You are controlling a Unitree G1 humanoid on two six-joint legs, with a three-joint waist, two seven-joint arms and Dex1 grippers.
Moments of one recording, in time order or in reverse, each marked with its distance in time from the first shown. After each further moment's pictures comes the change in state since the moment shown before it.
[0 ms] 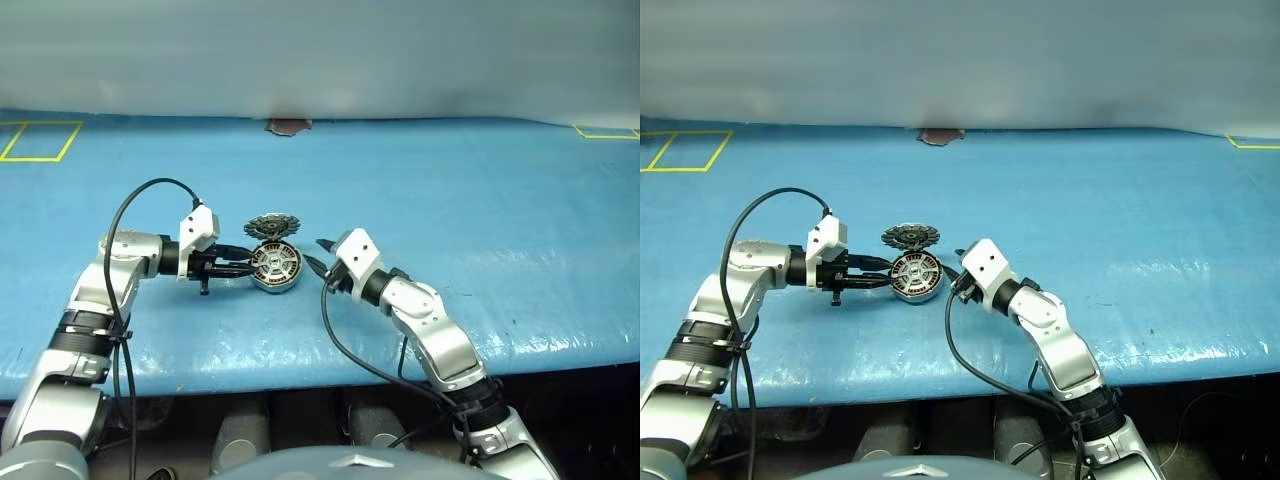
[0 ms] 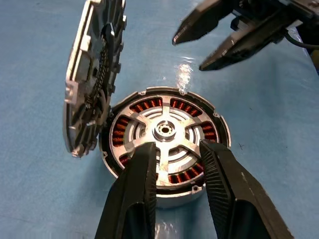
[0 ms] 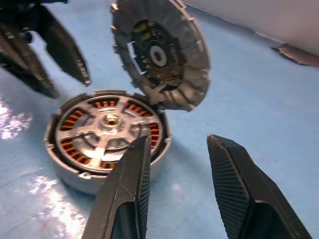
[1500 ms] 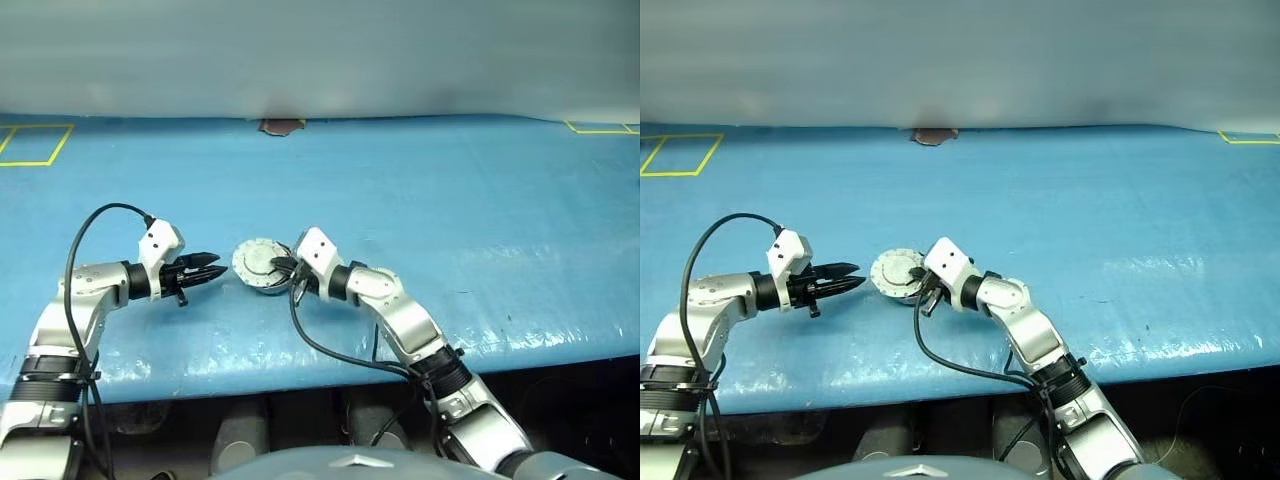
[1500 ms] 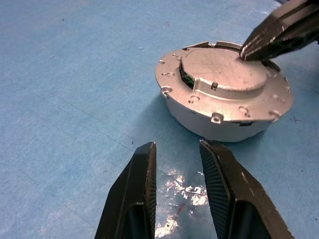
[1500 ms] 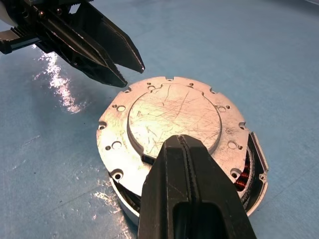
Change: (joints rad) left arm 0.207 0.028 0.139 -0.127 -0.056 0.061 0.247; right arm -0.148 0.104 0.132 0.240 0.033 -0.019 0.171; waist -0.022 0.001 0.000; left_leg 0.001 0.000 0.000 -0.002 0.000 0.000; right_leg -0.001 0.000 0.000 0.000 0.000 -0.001
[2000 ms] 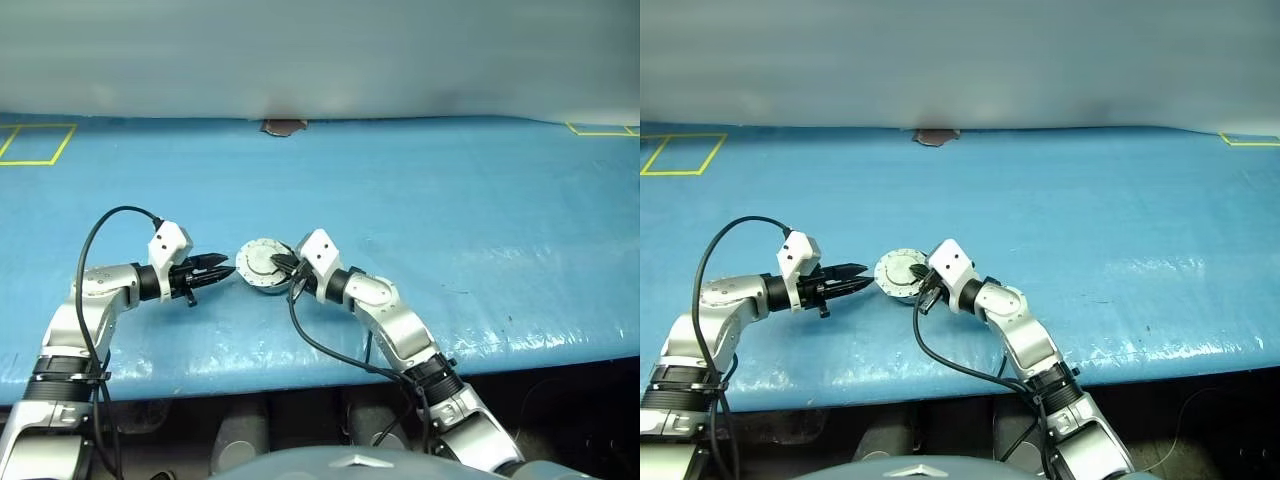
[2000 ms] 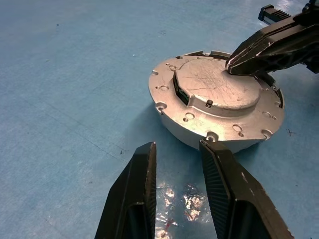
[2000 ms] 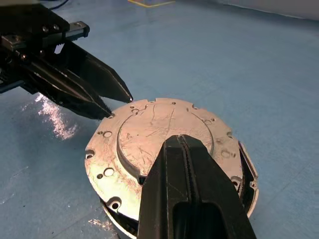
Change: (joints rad) left arm -0.007 -0.030 -0.024 0.000 -0.002 0.004 0.000; right arm 0.038 0.054 -0.061 0.021 0.052 -0.077 -0.044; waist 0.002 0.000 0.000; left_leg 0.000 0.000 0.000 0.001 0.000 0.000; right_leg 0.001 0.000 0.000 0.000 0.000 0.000
